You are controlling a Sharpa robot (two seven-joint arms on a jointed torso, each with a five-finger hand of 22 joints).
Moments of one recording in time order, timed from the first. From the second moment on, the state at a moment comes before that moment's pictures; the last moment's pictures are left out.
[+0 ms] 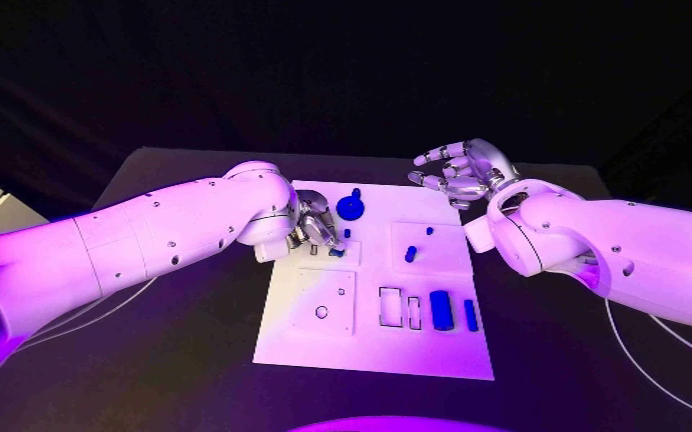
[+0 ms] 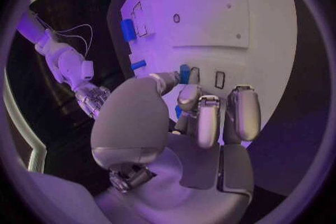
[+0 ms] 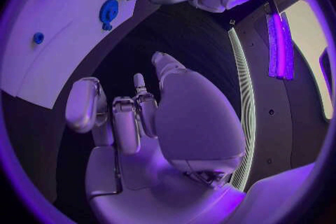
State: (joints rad) left arm 1.25 -0.58 -0.05 1.32 -0.92 0.21 -0.54; left_hand 1.28 -0.15 0.69 0.25 0.05 0.82 0.09 0.62 0.66 1.28 0.01 1.27 1.03 1.47 -0.04 1.55 1.31 0.08 1.36 0.07 1.46 1.28; right arm 1.26 -0.86 -0.13 1.60 -0.57 -0.65 0.05; right_hand 1.42 -0.21 0.20 0.28 0.33 0.90 0.16 0.17 0.39 1.44 0.08 1.42 1.31 1.46 0.01 1.54 1.31 0.08 1.38 0.11 1.17 1.31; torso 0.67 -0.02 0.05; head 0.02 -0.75
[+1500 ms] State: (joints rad) left arm 1.24 -0.62 -0.07 1.41 -1.05 0.01 -0.53; left_hand 1.08 -0.24 0.80 0.14 0.41 0.88 0.08 0.71 0.67 1.39 -0.04 1.29 1.10 1.47 -0.08 1.57 1.31 0.06 1.44 0.03 1.51 1.31; right arm 1.25 -0.87 -0.13 1.59 -0.56 -0.64 0.05; right_hand 1.42 -0.21 0.20 0.28 0.34 0.90 0.16 0.18 0.39 1.44 0.08 1.42 1.31 1.46 0.01 1.54 1.31 0.08 1.38 0.11 1.17 1.31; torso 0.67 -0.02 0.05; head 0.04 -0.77
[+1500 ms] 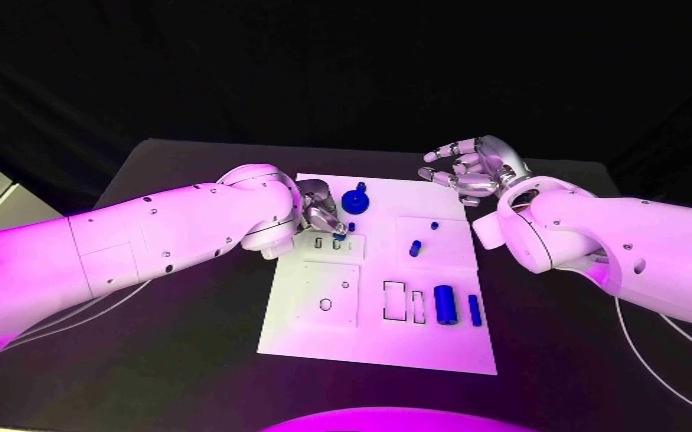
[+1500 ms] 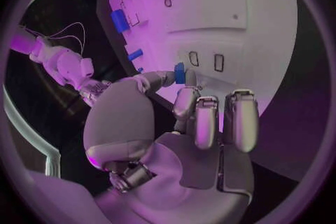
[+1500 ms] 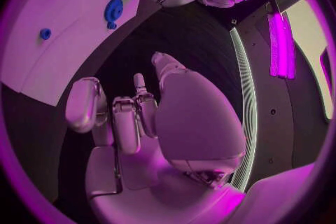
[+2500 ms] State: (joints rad) left arm 1.24 -0.62 -0.08 1.39 -1.08 0.07 -0.57; left_hand 1.07 -0.24 0.80 0.14 0.41 0.89 0.08 0.72 0.71 1.39 -0.04 1.29 1.10 1.46 -0.09 1.57 1.31 0.04 1.45 0.03 1.51 1.31; right arm 1.25 -0.87 -0.13 1.59 -0.57 -0.64 0.05; right_hand 1.42 -0.21 0.20 0.28 0.34 0.90 0.16 0.18 0.39 1.44 0.08 1.42 1.31 1.46 0.01 1.54 1.31 0.08 1.38 0.11 1.17 1.31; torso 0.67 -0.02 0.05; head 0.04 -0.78
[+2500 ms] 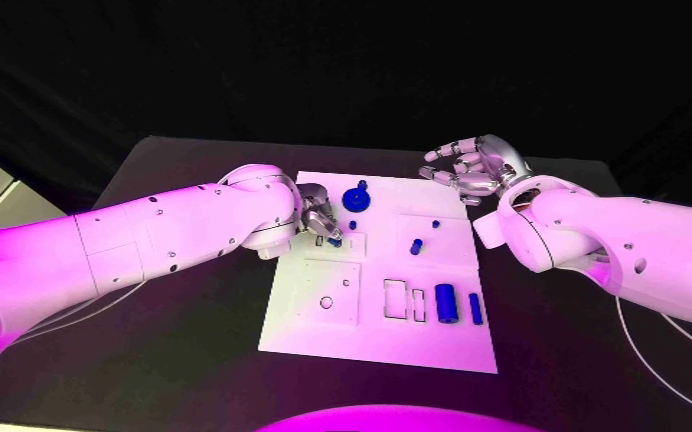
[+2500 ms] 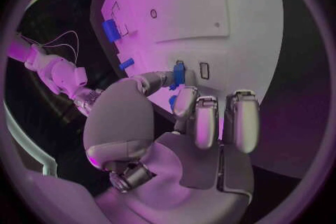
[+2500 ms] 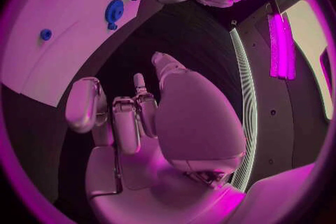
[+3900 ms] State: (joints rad) left arm 1.24 -0.61 -0.07 1.38 -1.08 0.11 -0.57; left_hand 1.05 -0.23 0.78 0.12 0.41 0.89 0.08 0.72 0.71 1.40 -0.05 1.28 1.09 1.47 -0.09 1.57 1.31 0.04 1.45 0.03 1.51 1.31; right arm 1.25 -0.87 -0.13 1.59 -0.57 -0.64 0.05; right_hand 1.42 -0.21 0.20 0.28 0.34 0.90 0.16 0.18 0.39 1.44 0.08 1.42 1.31 1.46 0.01 1.53 1.31 0.08 1.38 0.11 1.17 1.31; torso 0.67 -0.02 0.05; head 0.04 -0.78
